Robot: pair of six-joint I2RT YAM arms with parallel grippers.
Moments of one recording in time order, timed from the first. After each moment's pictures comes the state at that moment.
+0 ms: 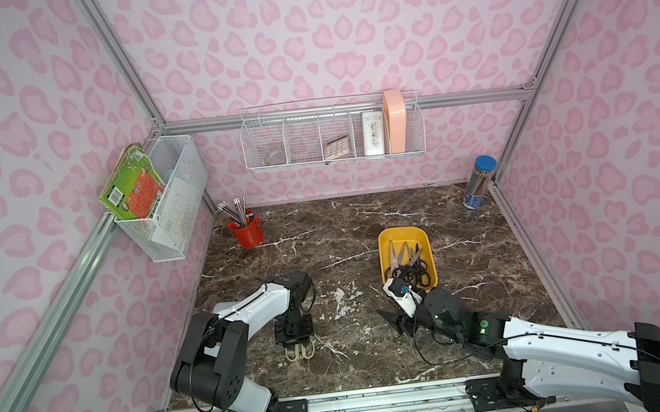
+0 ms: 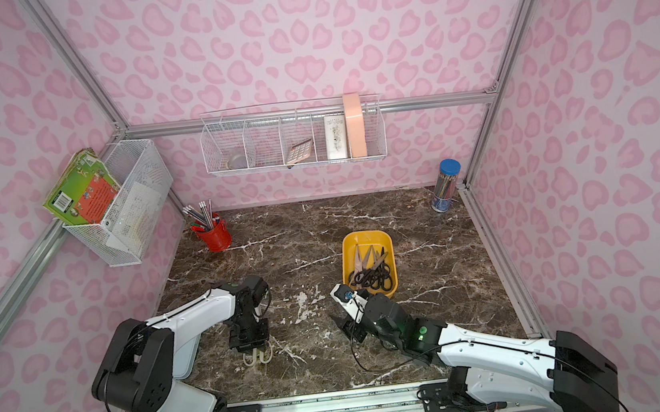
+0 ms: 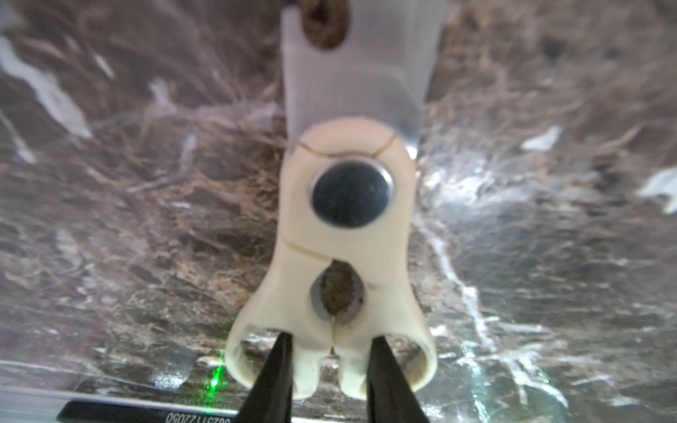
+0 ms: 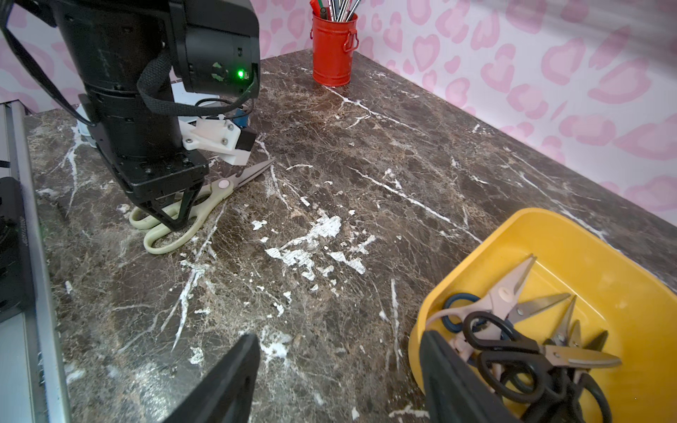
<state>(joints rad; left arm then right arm) -0.38 1.53 0.81 -0.98 0.04 -0.54 1.08 1.02 0.48 0.13 0.18 -0.01</state>
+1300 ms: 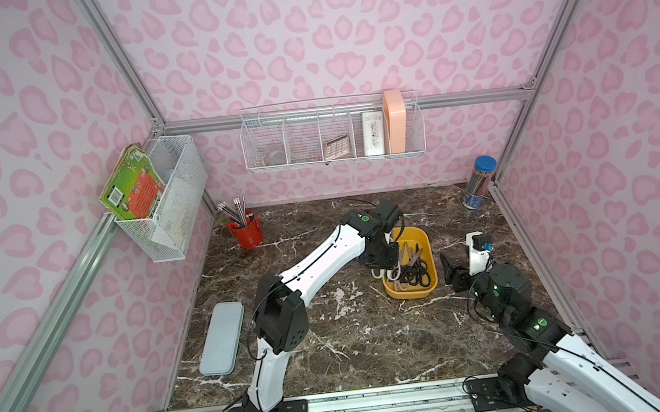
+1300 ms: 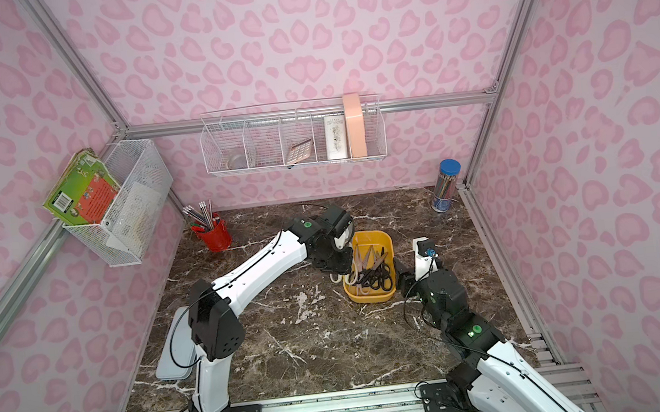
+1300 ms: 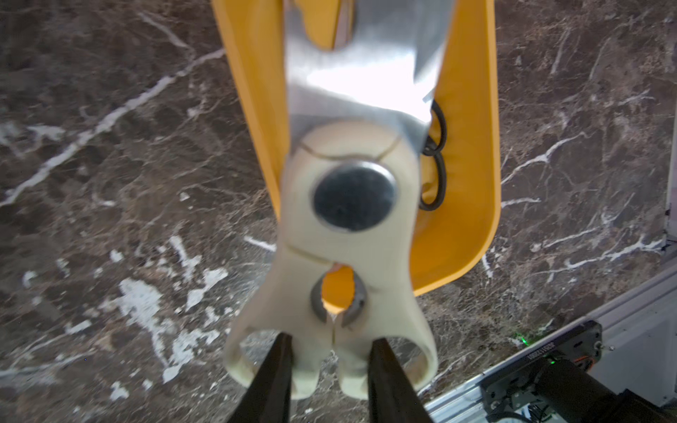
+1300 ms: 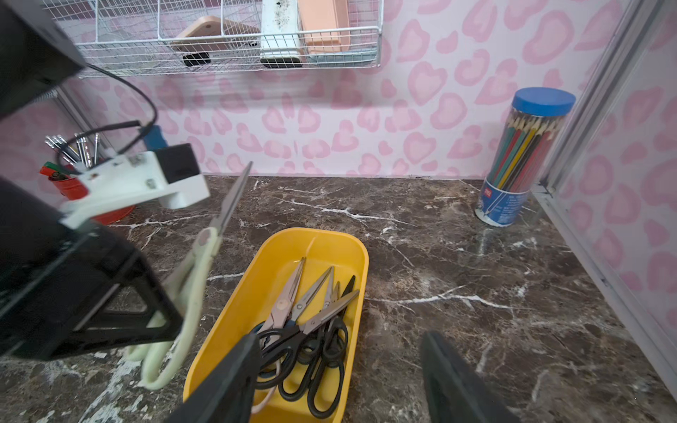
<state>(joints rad) -0.80 2.13 2.05 -1.15 0.13 -0.54 0.55 0.62 0.47 -0.07 0.29 0.17</state>
